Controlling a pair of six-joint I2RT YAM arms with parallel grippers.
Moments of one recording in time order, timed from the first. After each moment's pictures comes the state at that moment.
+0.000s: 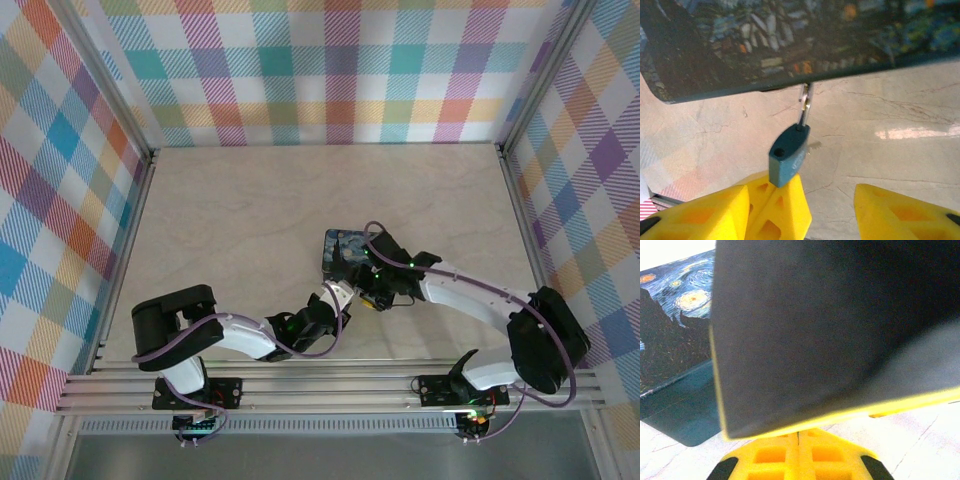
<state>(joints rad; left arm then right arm) -1.20 1.66 0.52 0.66 -0.47 -0.18 0.74 1.36 0.80 -0.51 -0.26 1.15</state>
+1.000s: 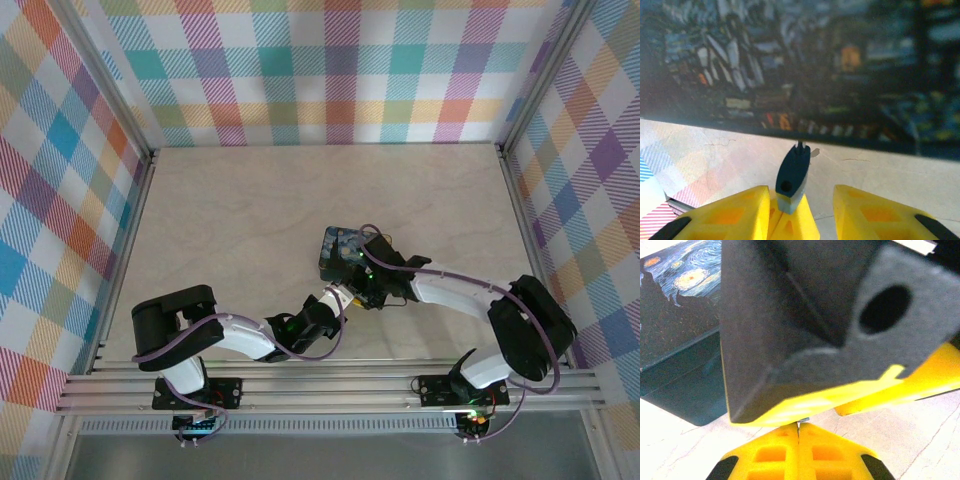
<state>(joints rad) -1.20 1.66 0.51 0.61 -0.51 -0.10 0.75 1.46 0.77 -0.34 -0.29 1.20</state>
